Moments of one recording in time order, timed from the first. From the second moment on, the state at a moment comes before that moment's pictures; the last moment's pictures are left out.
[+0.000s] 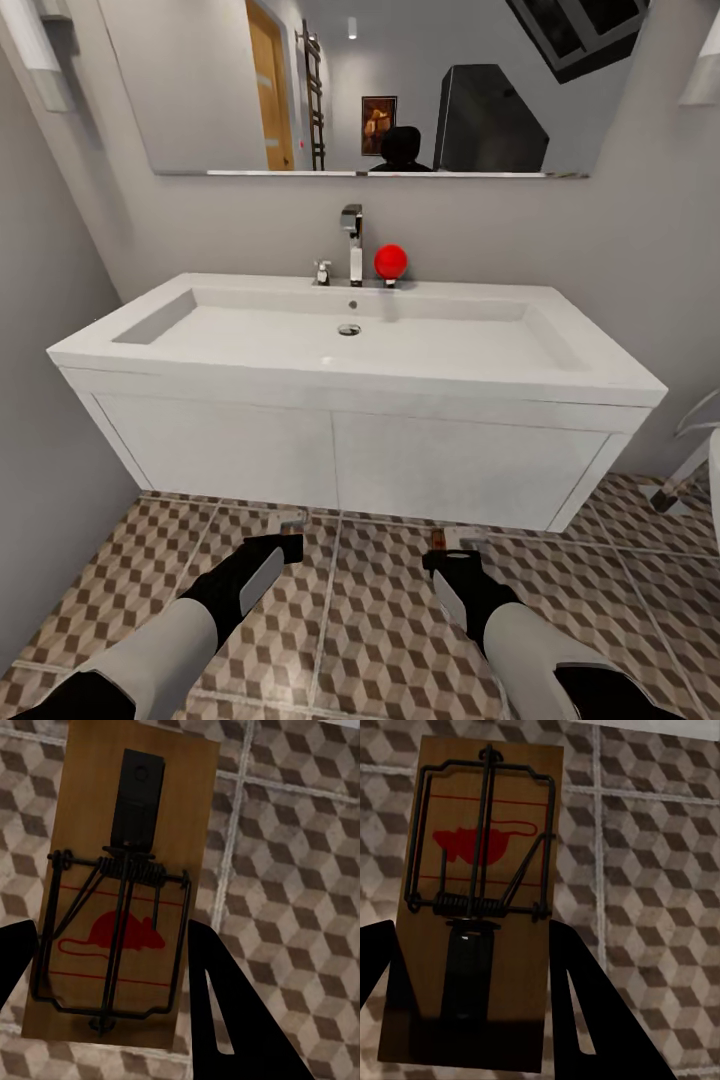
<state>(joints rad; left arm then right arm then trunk) -0.74 -0.05 -0.45 -0.46 0.57 0.35 0.30 -0.77 0.15 -0.07 -0.23 0.08 0.19 -0.34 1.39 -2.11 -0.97</state>
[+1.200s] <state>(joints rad) -0.74 -0.05 -0.44 -0.46 0.57 0.35 0.30 -0.77 0.15 -0.07 -0.22 0.08 0.19 -0.34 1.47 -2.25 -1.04</state>
